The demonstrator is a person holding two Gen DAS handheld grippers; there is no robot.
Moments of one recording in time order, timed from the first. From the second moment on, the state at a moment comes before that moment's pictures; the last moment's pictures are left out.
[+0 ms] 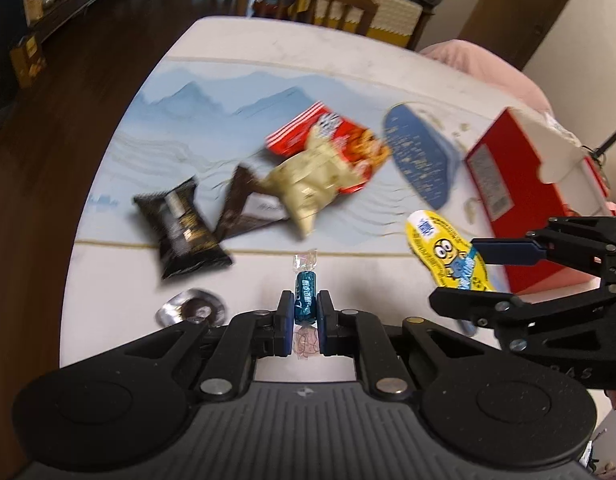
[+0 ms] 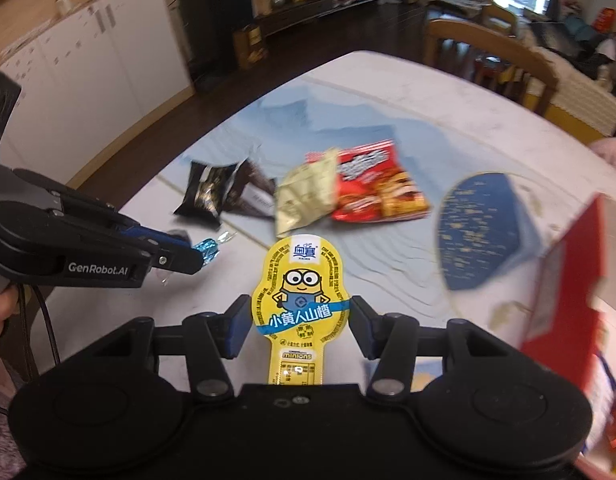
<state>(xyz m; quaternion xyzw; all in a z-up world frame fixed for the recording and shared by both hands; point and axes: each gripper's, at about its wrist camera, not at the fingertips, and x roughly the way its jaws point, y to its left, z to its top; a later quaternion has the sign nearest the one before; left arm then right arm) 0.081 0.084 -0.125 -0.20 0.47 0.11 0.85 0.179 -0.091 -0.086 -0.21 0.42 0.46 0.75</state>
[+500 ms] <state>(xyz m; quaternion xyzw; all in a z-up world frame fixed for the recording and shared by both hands) 0.134 -0.006 -0.050 -0.13 0.42 0.01 0.90 0.208 -0.196 -0.016 -0.15 0.37 0.38 0.83</state>
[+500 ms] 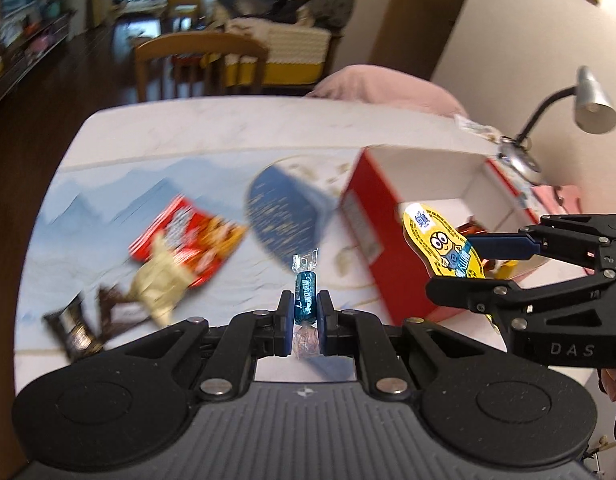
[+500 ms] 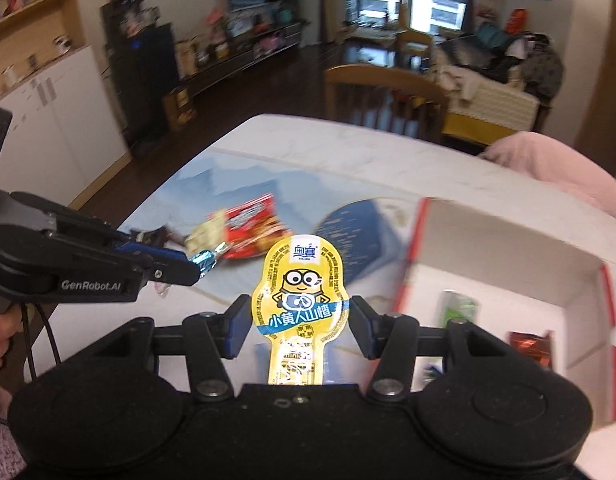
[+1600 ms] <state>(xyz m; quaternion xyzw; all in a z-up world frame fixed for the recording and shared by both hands) 0.317 -0.167 -0.074 -0.07 0.49 -0.05 0.87 0.352 -0.346 -0.062 -0.10 0.44 0.25 0.86</state>
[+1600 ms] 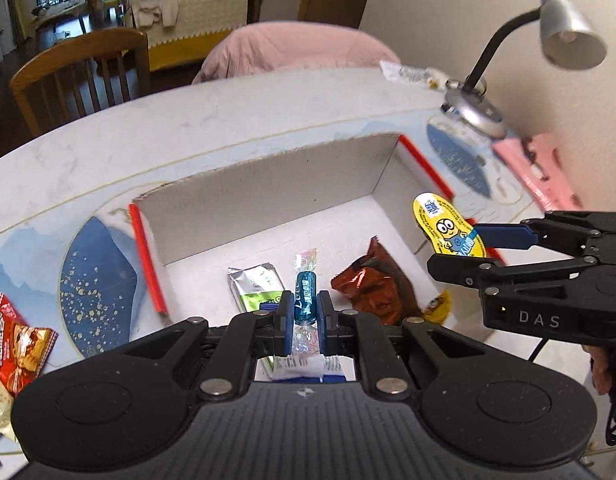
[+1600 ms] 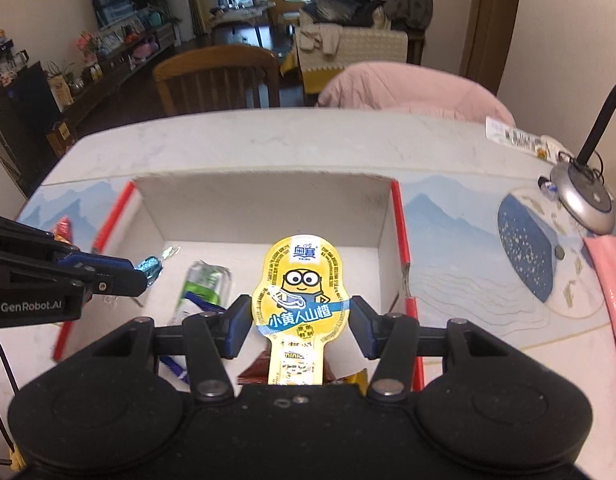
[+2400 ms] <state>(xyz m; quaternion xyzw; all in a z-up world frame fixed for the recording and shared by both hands) 0.359 -0.187 -0.141 -0.05 0.59 -0.02 0.81 0.381 -0.337 -0.104 -0.10 0.50 0.24 0.82</state>
